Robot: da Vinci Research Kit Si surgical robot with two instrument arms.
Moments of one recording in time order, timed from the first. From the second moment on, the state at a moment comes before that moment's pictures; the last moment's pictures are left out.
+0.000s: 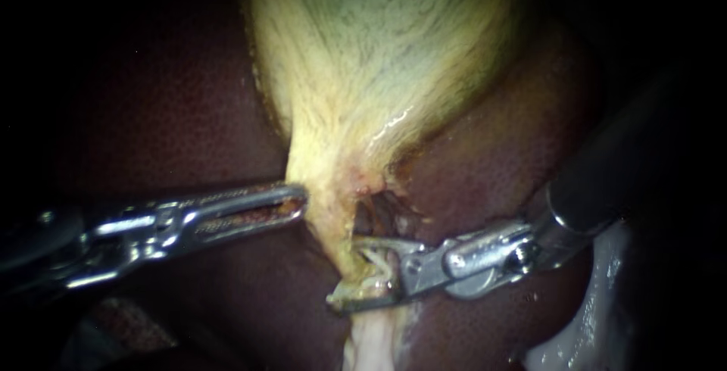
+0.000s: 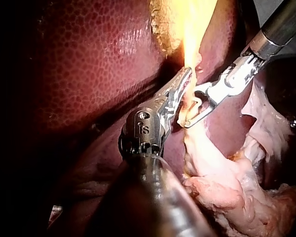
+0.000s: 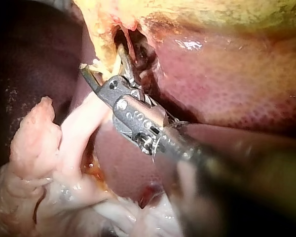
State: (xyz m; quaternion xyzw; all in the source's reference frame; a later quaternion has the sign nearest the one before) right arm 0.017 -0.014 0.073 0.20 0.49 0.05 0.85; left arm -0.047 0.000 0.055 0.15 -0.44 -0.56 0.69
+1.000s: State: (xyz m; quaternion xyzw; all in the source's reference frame) right arm 0.016 -0.013 0.073 0.23 0.44 0.07 0.86; left arm -0.047 0.000 0.055 0.14 -0.44 -0.56 0.69
